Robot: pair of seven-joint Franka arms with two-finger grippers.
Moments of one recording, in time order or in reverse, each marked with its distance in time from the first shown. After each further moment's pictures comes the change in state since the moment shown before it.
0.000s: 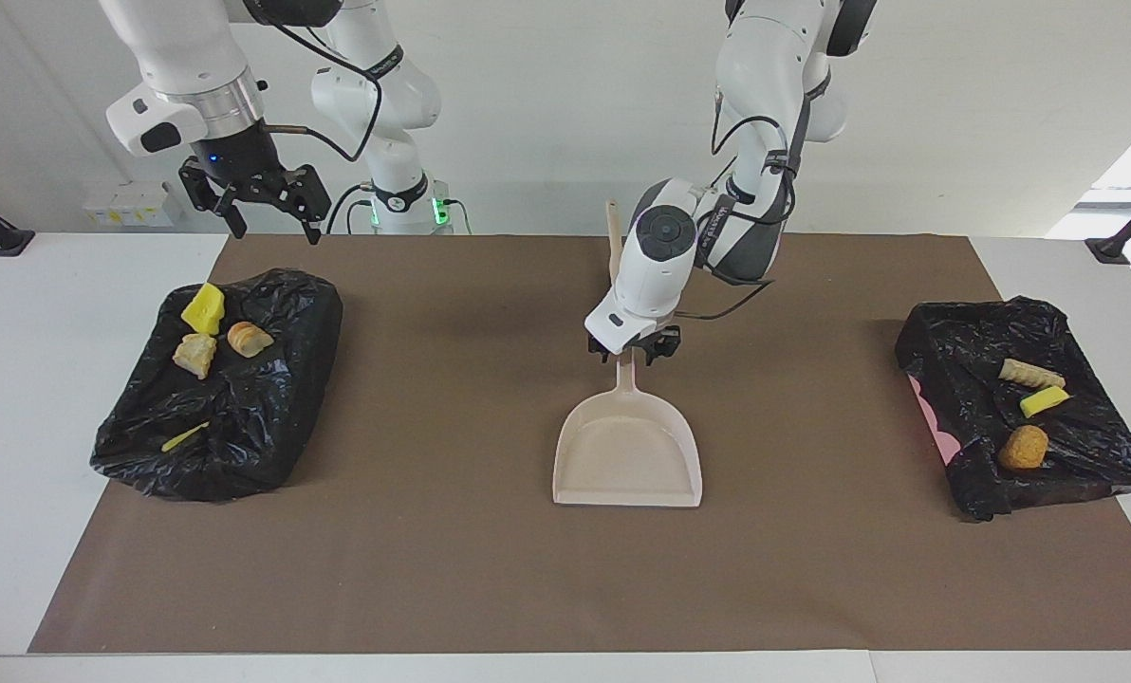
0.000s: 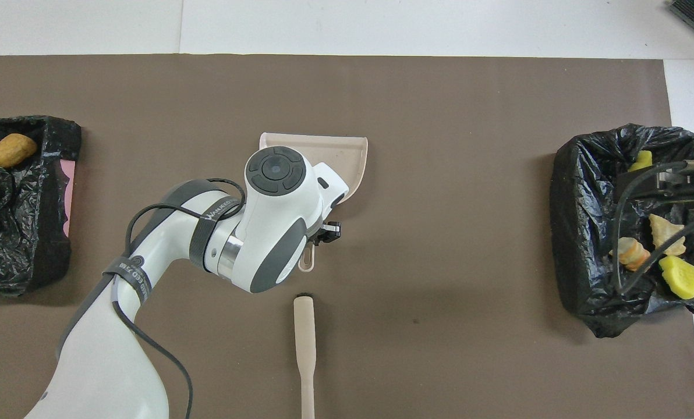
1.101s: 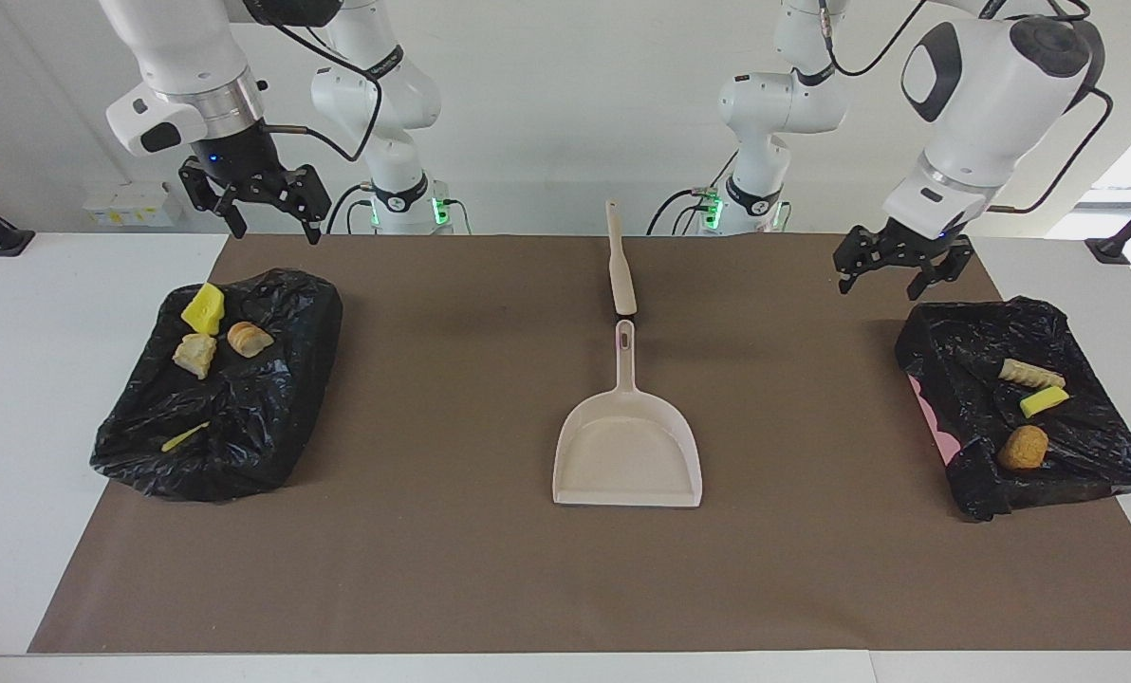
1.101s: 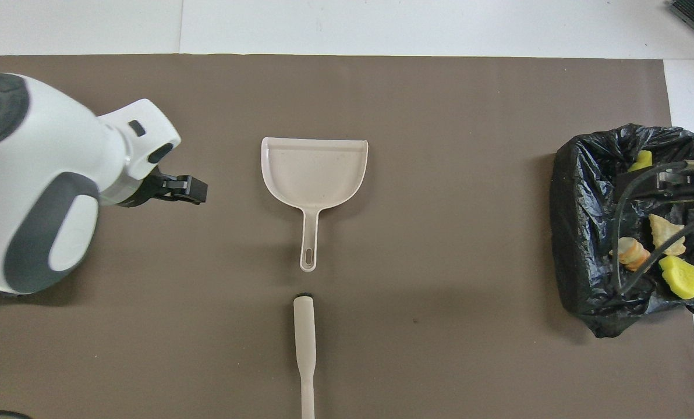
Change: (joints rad) left arm 0.453 -0.410 0.079 -0.016 0.071 -0.278 0.538; right arm 0.000 0.000 0.000 0.000 0.000 0.000 0.000
